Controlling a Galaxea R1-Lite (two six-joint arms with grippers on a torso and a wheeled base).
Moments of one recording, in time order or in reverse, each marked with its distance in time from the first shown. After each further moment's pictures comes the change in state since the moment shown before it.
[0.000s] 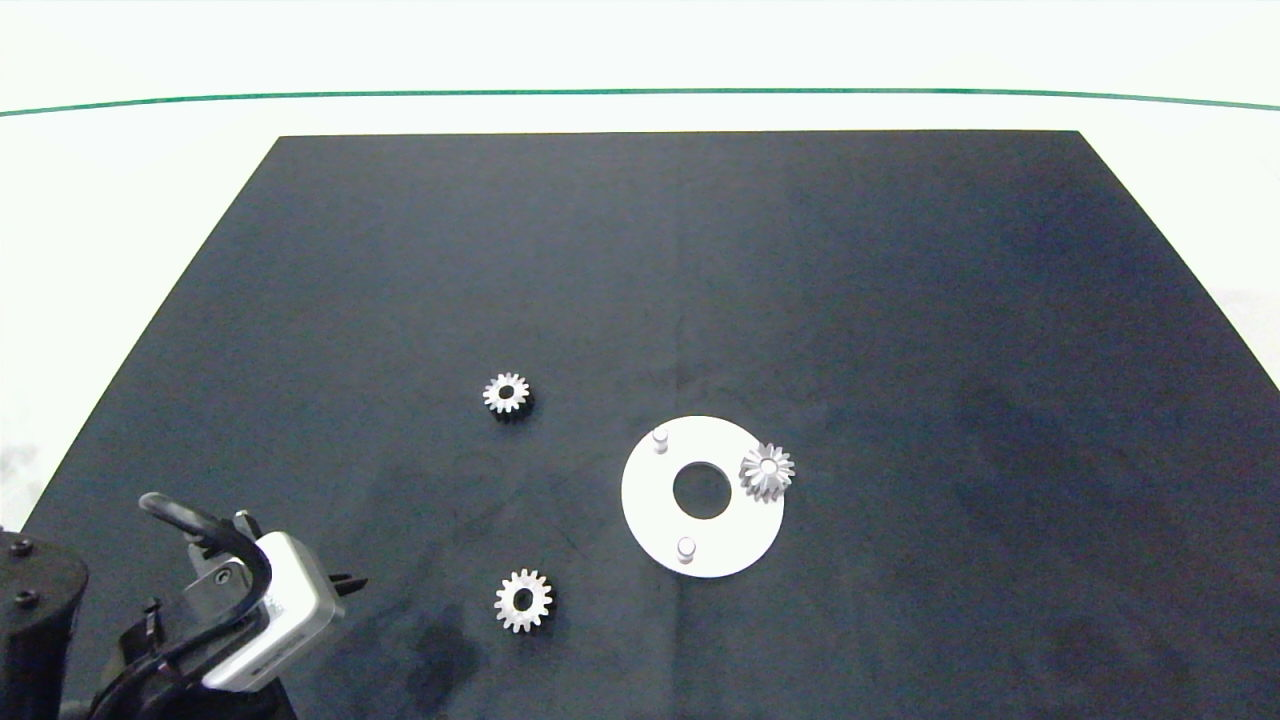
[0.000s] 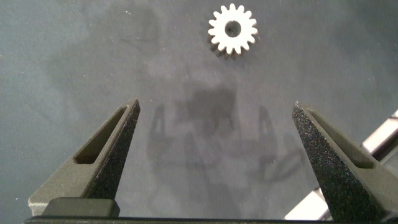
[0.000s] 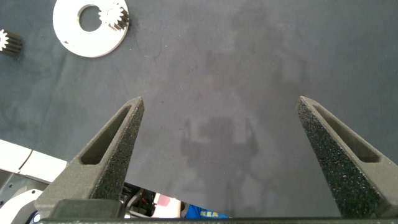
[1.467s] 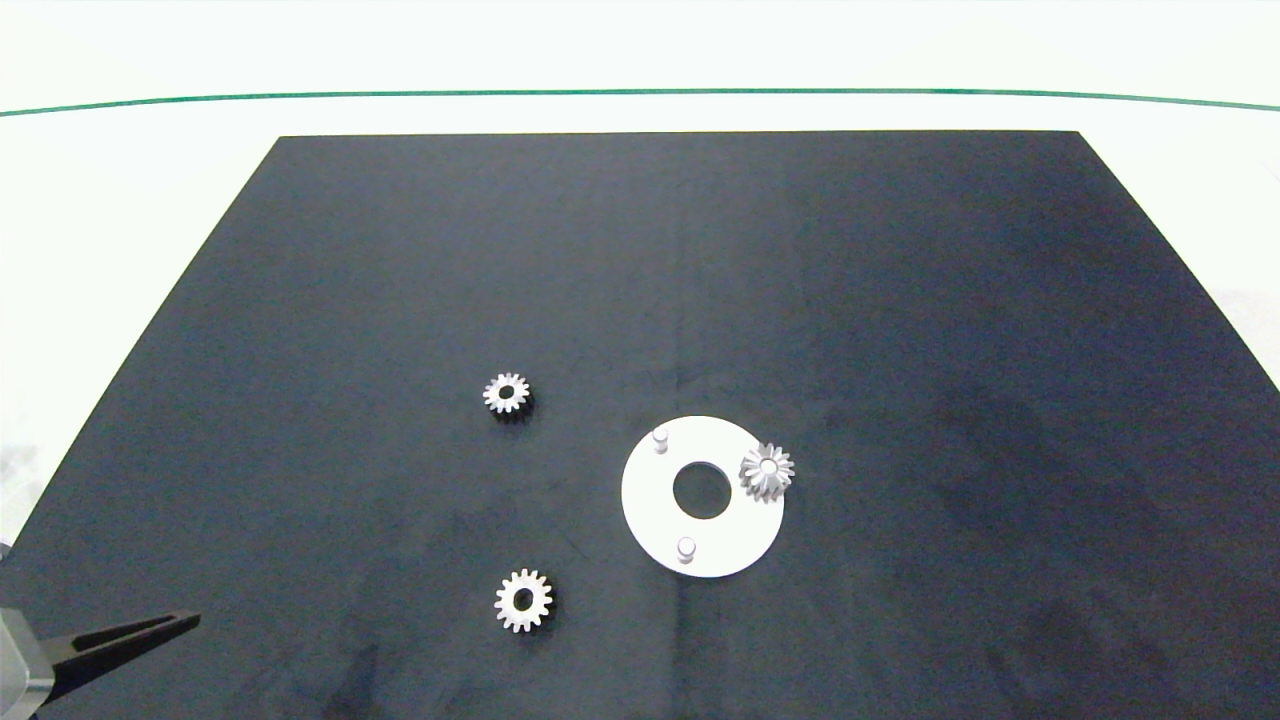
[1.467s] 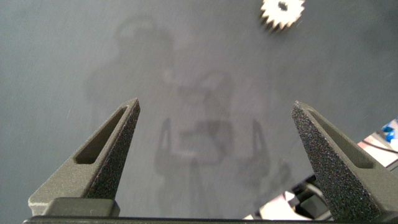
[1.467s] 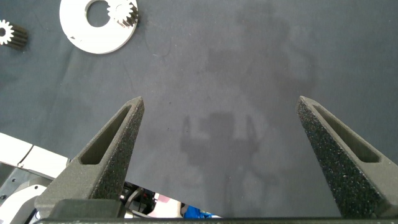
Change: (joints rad) left arm 0.353 -0.354 0.126 0.049 -0.214 0.023; right arm 0.033 0.050 0.002 -0.025 0.001 0.001
